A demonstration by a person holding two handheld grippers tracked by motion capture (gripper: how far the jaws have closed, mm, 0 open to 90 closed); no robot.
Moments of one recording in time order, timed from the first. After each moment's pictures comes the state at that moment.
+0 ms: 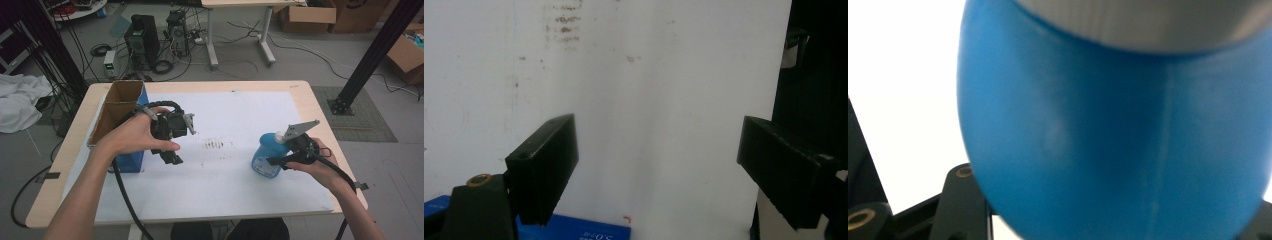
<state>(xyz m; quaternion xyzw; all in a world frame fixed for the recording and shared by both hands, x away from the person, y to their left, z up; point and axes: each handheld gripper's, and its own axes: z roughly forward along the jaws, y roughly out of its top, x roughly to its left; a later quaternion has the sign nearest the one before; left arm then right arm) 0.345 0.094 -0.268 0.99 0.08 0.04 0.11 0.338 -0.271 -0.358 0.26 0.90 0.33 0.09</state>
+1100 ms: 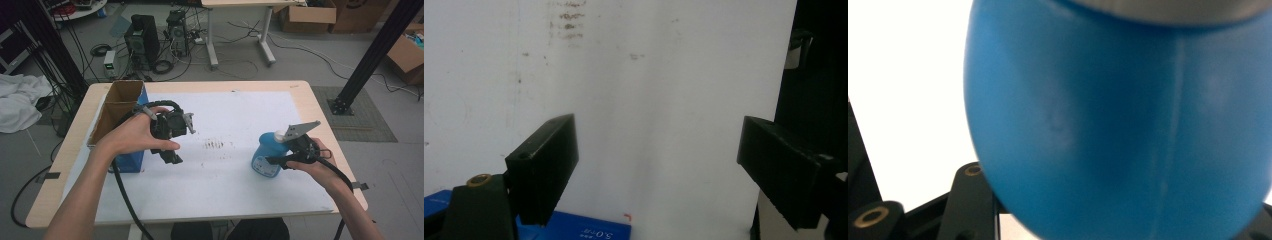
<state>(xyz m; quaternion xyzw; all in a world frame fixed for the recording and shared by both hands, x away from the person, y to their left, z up) 0.346 0.095 -0.268 0.99 0.09 0.04 0.11 0.339 -0.271 -0.359 0.25 0.90 0.35 0.10</state>
